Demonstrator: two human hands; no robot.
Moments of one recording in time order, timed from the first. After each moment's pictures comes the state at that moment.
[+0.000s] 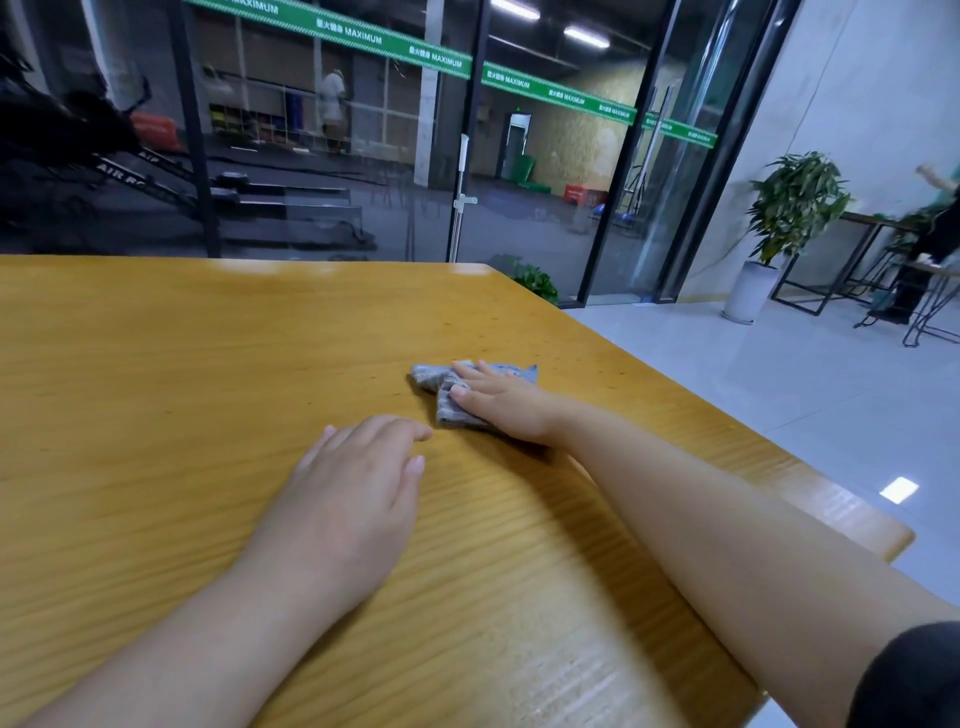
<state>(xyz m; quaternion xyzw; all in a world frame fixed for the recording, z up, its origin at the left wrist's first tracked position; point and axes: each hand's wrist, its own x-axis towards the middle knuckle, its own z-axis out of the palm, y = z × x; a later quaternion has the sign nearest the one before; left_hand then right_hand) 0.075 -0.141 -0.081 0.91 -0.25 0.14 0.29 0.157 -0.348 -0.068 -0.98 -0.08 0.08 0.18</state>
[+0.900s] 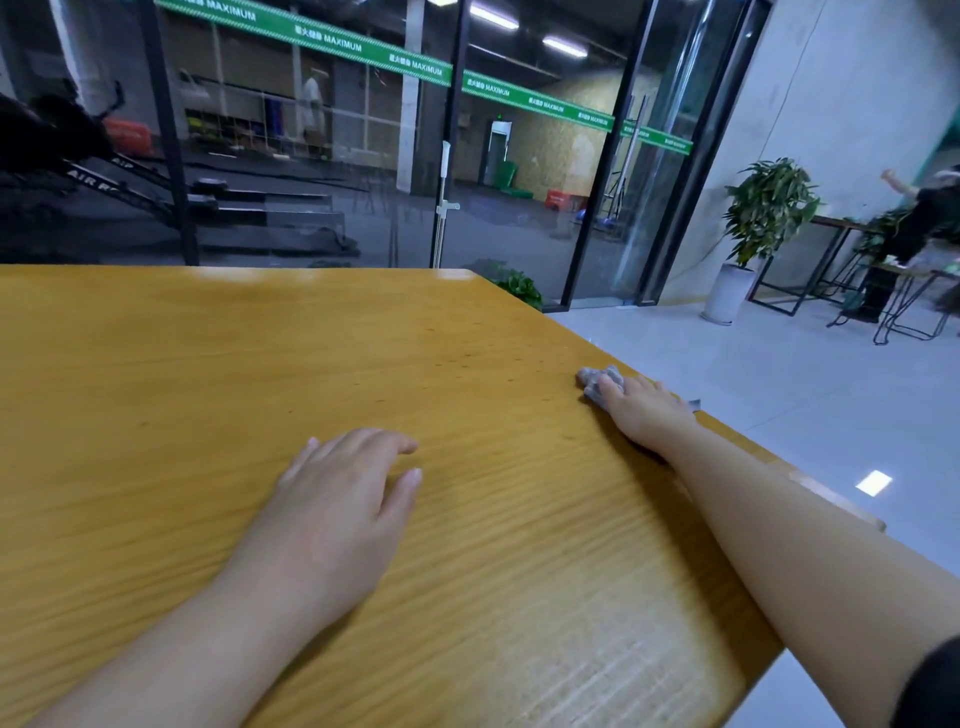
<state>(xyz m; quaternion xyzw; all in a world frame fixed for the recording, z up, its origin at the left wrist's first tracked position) 0.076 -0.141 -0.087 0.91 -0.26 0.13 0.28 0.131 -0.484 -0.084 -0.95 0.28 -0.06 0.11</state>
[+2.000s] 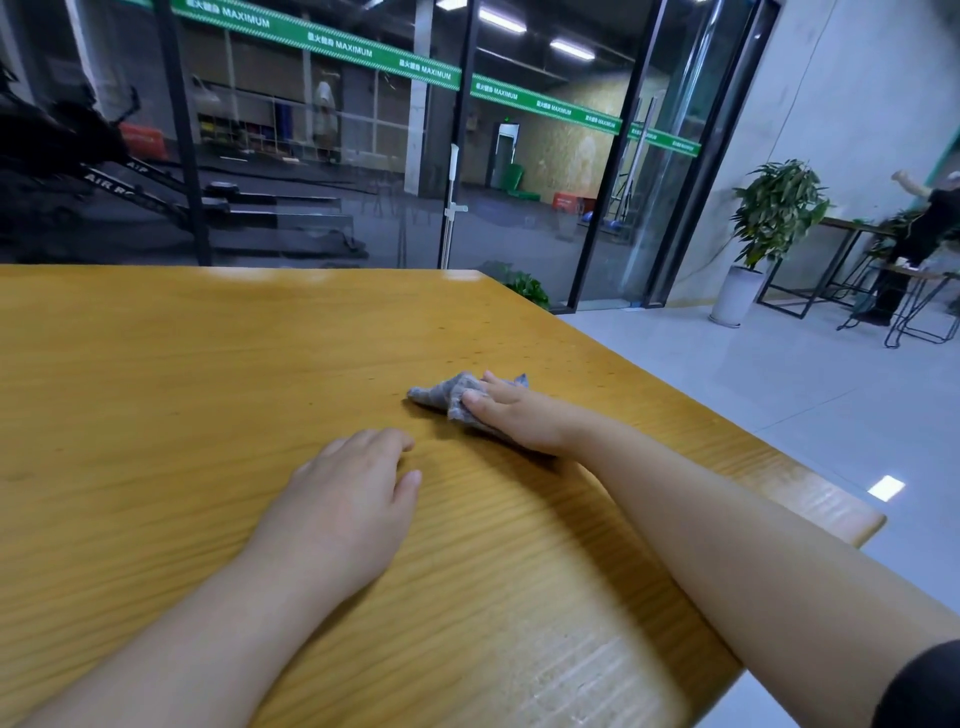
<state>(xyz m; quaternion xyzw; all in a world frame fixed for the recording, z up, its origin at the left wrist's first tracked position) 0.077 -0.138 -0.085 0.94 -0.22 0.10 0.22 0.131 -0.356 -0.069 -0.97 -0.03 0.08 0.25</state>
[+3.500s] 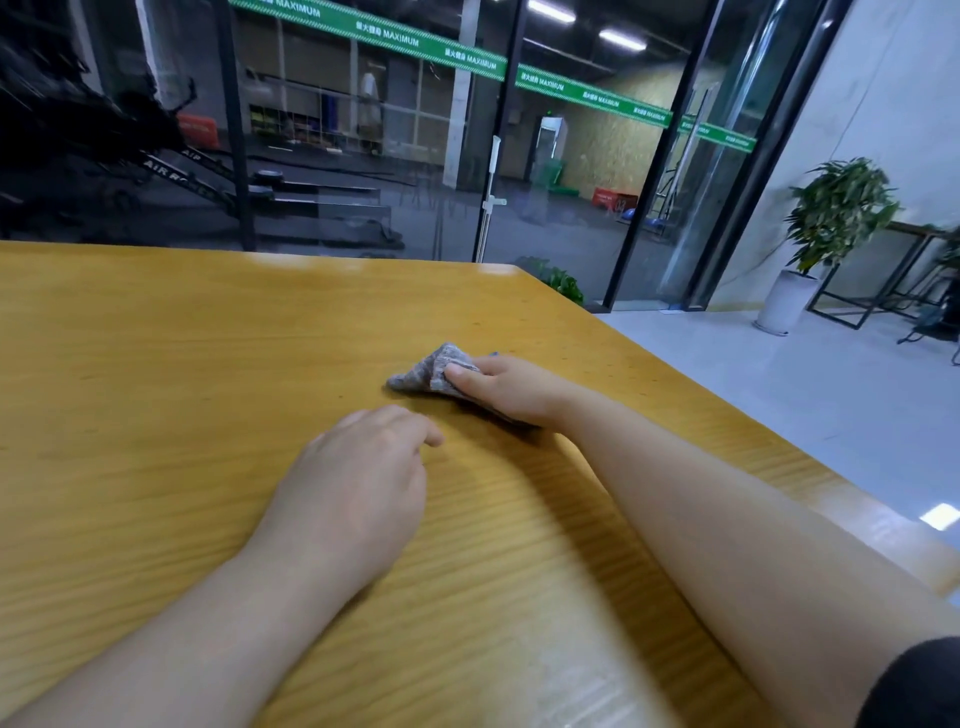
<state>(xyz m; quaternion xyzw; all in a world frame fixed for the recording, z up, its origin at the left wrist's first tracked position) 0.085 -0.132 -0.079 0.93 -0.23 0.16 0.26 0.173 -0.326 -0.061 -0.95 -0.06 0.07 0.30</state>
